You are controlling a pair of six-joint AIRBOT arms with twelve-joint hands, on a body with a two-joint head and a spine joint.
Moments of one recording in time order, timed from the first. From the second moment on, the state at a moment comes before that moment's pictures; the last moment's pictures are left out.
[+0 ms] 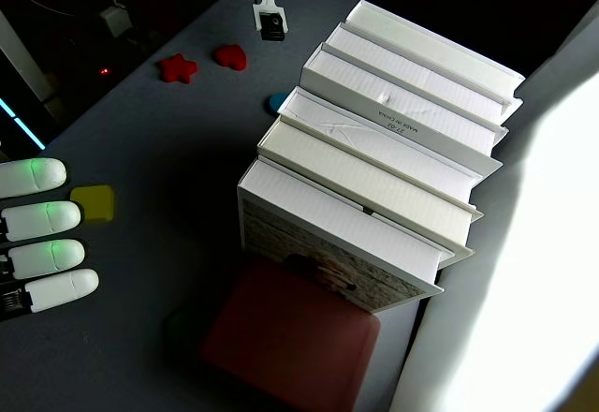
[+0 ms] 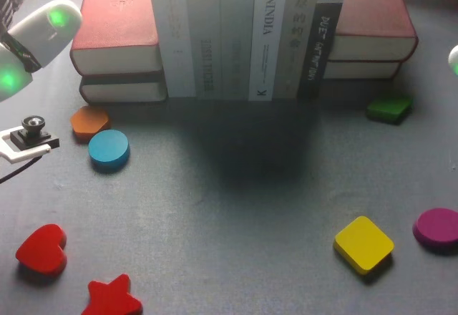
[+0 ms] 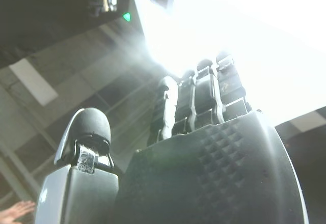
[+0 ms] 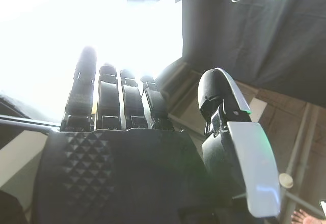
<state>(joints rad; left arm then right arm) 1.03 -1.14 1.39 -0.22 -1.53 0.02 -1.15 -0.85 1.09 0.18 1.38 -0.44</state>
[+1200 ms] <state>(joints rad) 1.05 -1.14 1.39 -0.22 -1.50 0.02 -0.66 -0.88 1.19 -0.12 0.95 -0.57</state>
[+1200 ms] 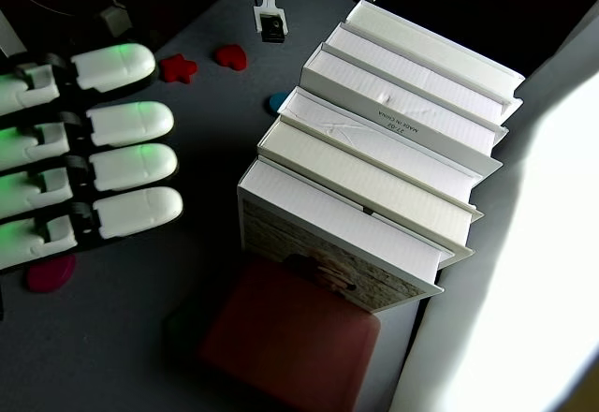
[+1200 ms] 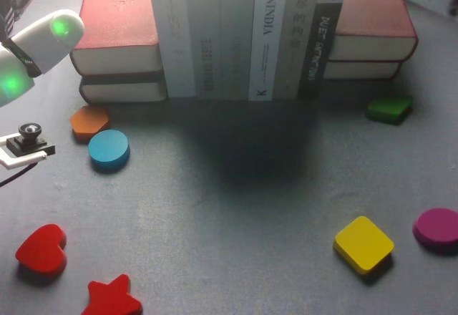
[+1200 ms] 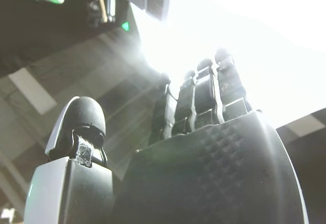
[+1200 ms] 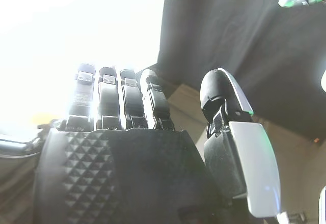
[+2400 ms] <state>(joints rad) 1.09 -1.16 1.39 -0.26 -1.52 0.02 -0.37 -1.08 1.30 -0.30 0.55 -0.63</state>
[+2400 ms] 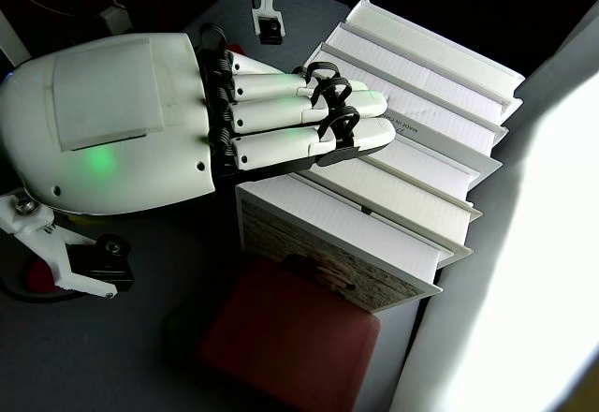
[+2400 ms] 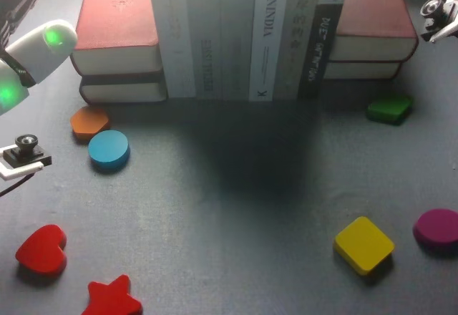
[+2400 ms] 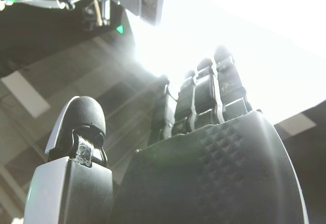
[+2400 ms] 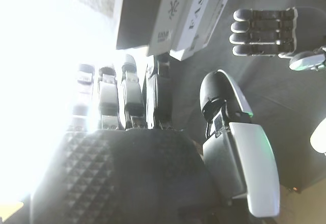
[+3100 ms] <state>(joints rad) 1.13 -1.14 1.37 -0.31 -1.57 0.03 -0.62 -0.91 1.05 -0.32 0.88 -0.66</state>
